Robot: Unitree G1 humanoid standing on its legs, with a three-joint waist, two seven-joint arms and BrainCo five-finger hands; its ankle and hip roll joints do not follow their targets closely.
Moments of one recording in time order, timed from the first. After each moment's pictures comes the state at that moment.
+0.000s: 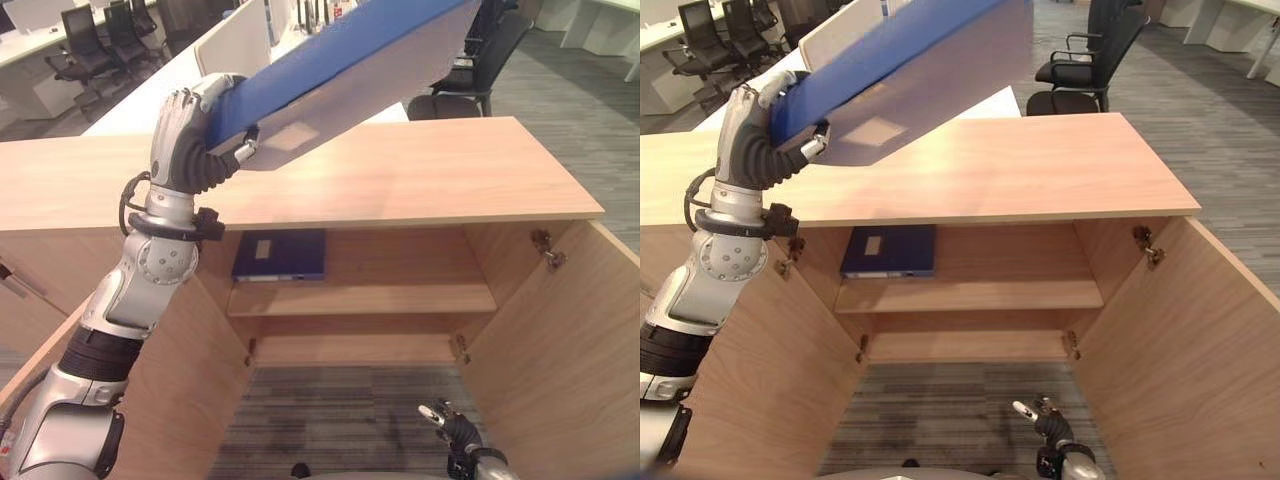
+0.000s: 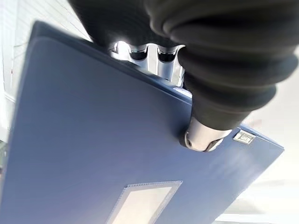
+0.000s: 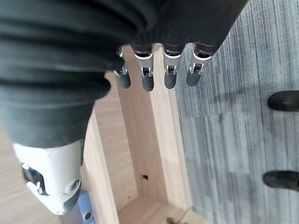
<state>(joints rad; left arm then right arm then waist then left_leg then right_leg) -0.52 0.72 -0.15 -0.12 0.22 -0.25 0.40 0.13 -0.29 0.24 0.83 0.49 -0.15 0.05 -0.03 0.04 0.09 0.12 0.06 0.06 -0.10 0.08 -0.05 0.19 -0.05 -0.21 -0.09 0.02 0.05</state>
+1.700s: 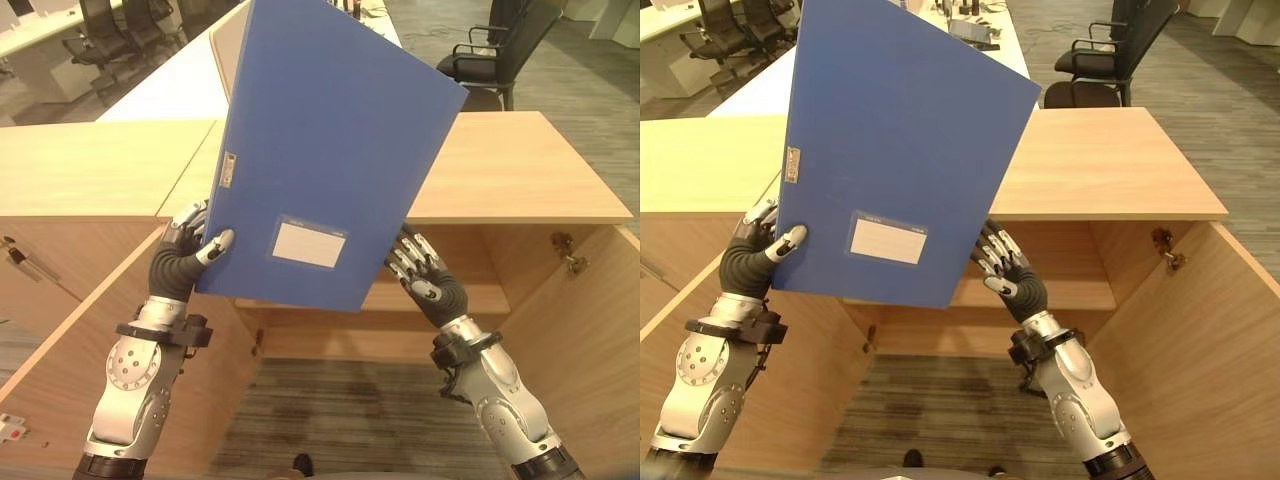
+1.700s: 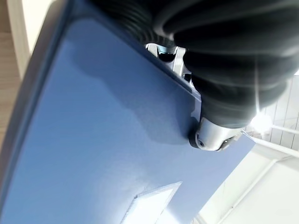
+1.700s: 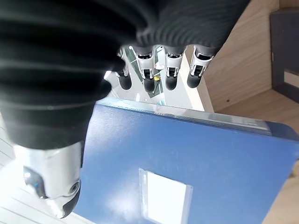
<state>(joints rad) 0.07 0.52 0.02 -0.32 -0.53 -0.24 -0.07 0.03 -0.41 0.28 -0.20 0.77 -0.16 0.18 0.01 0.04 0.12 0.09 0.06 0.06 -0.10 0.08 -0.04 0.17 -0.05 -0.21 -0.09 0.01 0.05</state>
